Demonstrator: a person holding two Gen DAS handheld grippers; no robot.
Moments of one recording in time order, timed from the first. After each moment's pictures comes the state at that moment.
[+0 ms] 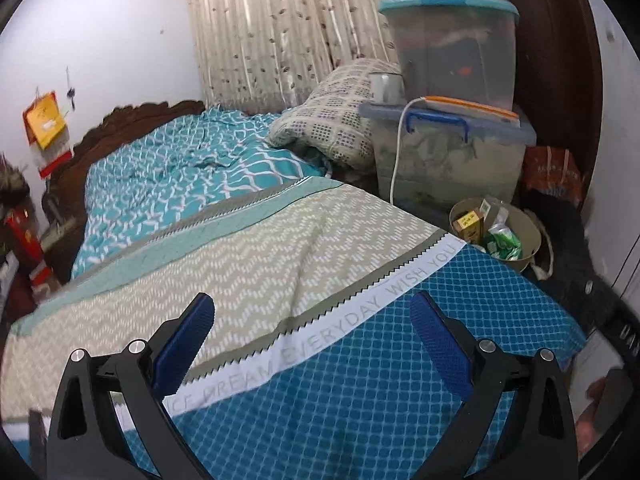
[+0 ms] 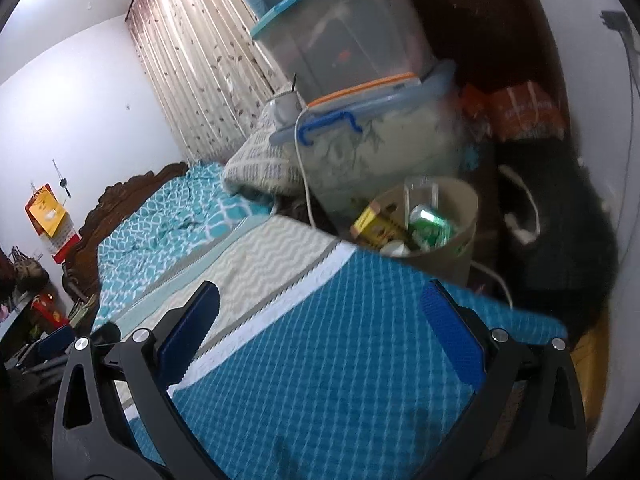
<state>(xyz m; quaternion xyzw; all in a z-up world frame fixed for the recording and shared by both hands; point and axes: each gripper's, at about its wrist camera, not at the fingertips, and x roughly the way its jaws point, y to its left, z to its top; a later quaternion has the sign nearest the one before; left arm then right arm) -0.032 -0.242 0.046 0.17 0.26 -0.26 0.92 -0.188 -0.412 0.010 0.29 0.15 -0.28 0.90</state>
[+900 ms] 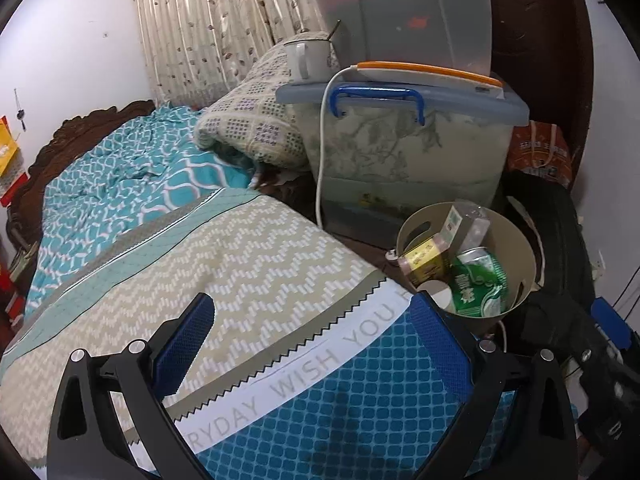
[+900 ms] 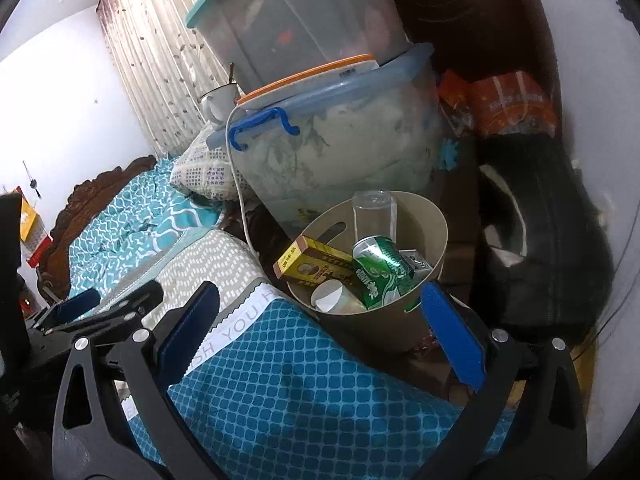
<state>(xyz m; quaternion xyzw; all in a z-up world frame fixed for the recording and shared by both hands) 0.023 -0.429 0.009 0.20 0.29 -0.31 0.88 -0.159 -0.529 -0.018 0.30 0.19 -0.32 0.88</state>
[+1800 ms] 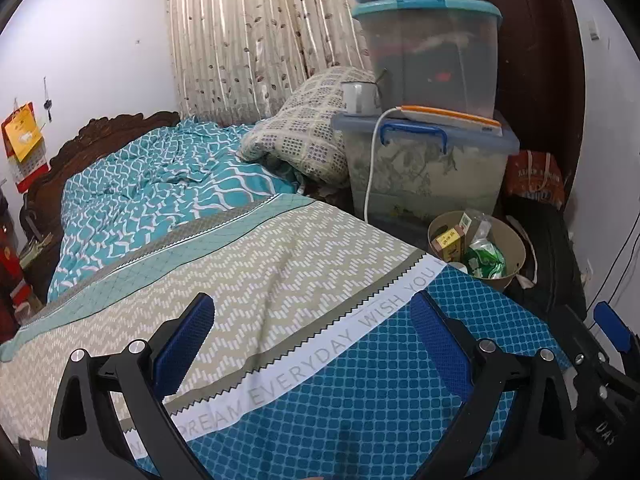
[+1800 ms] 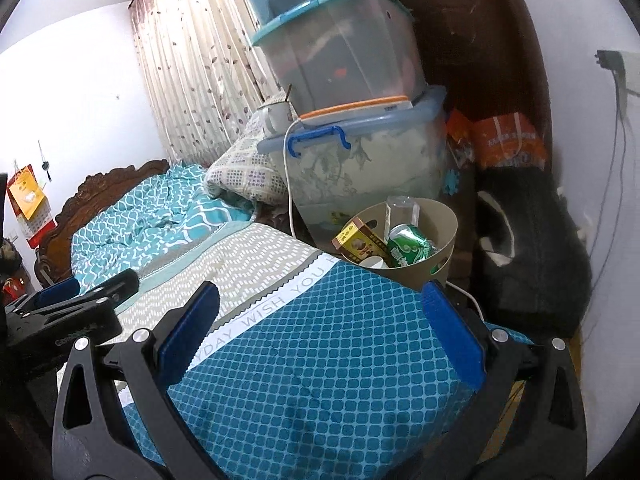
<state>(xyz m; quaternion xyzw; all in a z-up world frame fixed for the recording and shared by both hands) -0.011 -0.267 0.053 0.16 0.25 -0.30 0.91 -0.190 -0.383 0.019 0.24 0.16 -0.33 0.90</state>
